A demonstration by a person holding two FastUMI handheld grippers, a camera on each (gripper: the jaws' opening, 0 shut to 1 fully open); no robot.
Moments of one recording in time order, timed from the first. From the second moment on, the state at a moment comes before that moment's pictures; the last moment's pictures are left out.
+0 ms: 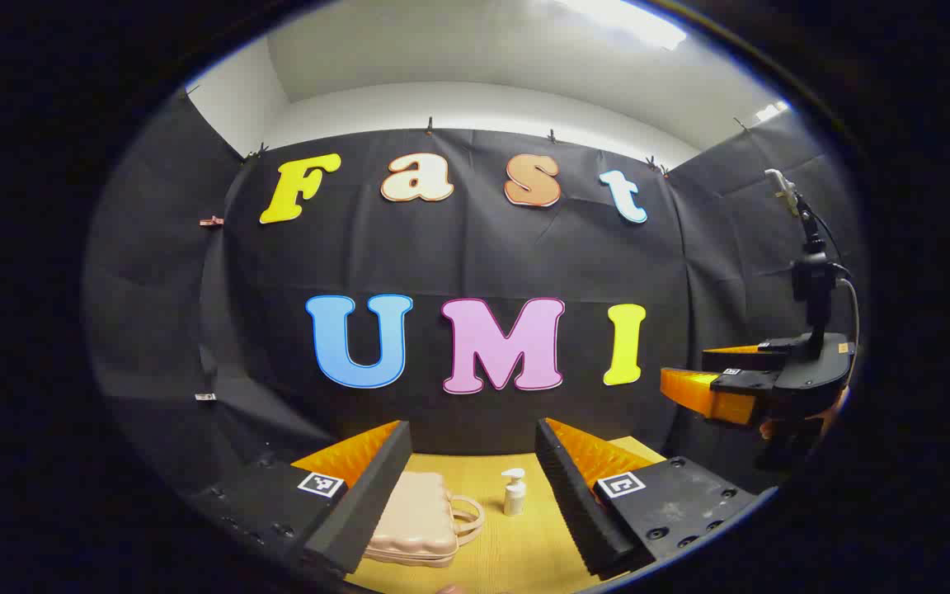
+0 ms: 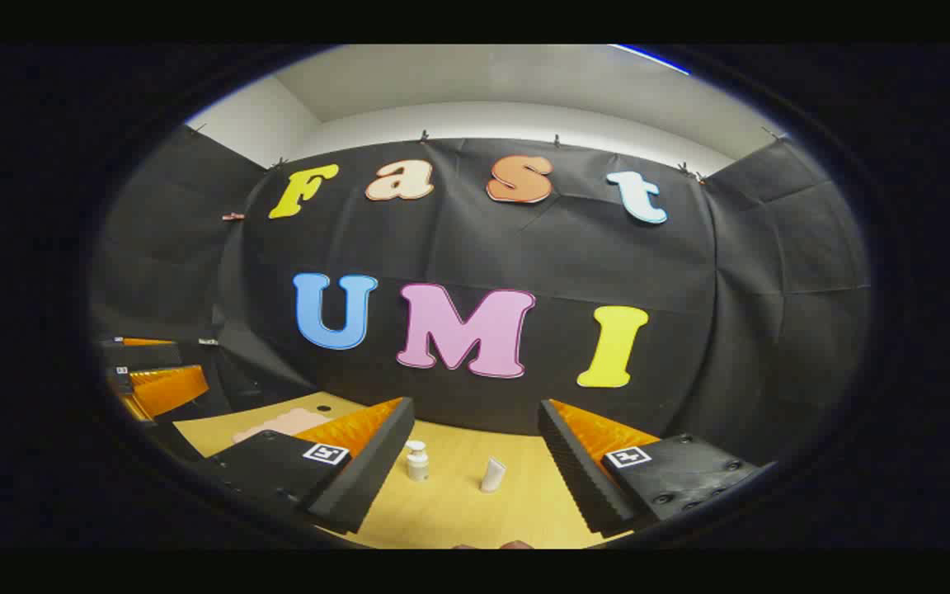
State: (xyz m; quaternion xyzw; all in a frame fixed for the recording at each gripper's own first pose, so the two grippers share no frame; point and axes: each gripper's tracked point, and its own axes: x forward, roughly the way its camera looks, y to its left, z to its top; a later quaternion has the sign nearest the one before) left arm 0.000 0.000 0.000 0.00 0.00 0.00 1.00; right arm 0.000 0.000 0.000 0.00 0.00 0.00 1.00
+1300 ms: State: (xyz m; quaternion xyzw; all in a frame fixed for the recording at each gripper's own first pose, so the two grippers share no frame) left arm 0.005 0.025 -0.090 -0.01 0.08 -0.04 1.00; right arm -0.015 -0.011 -0.018 -0.02 0.02 -0.06 1.00
